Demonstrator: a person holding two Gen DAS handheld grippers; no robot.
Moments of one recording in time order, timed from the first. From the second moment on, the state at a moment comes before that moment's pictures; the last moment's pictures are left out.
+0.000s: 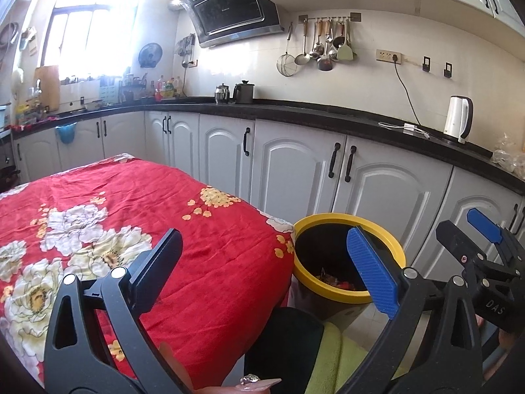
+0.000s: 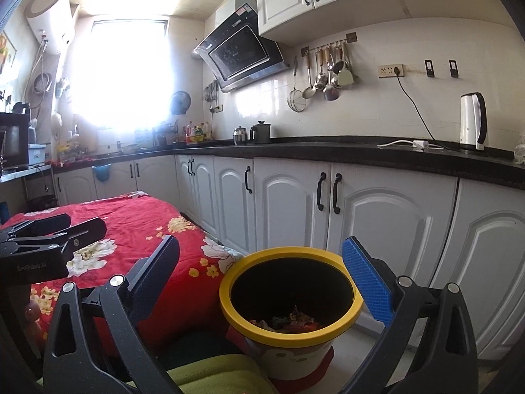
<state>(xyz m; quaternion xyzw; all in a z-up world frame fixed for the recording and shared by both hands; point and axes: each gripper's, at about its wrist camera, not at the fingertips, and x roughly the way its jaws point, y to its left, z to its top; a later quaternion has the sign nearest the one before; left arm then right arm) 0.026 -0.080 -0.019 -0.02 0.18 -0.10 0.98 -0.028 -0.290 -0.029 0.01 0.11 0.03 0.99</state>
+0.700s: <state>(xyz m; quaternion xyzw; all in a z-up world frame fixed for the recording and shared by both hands) 0.027 -0.079 -0.019 -0.02 0.18 -0.10 0.98 -0.026 -0.291 -0.032 0.02 0.12 0.03 0.99</state>
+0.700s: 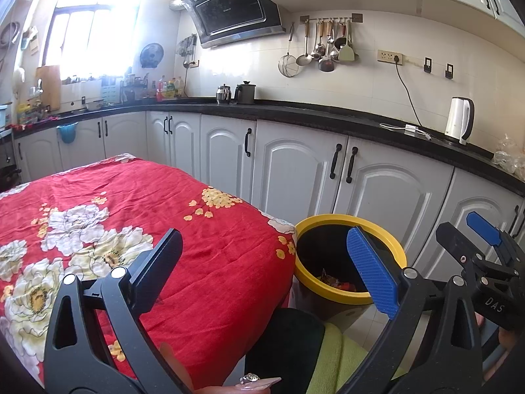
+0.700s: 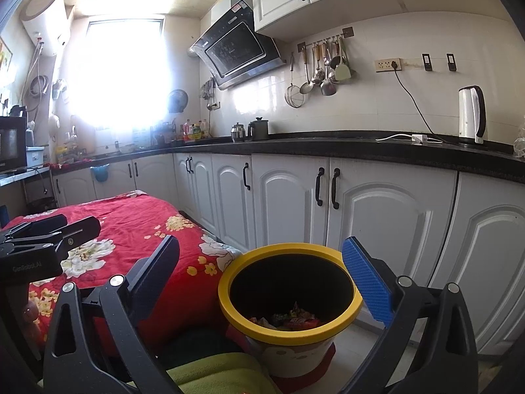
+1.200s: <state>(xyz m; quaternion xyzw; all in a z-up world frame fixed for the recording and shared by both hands) 0.027 -0.078 -0.019 -0.02 0.18 -0.10 0.98 -0.026 -0.290 -0.032 0.02 0.12 0.03 0.99</state>
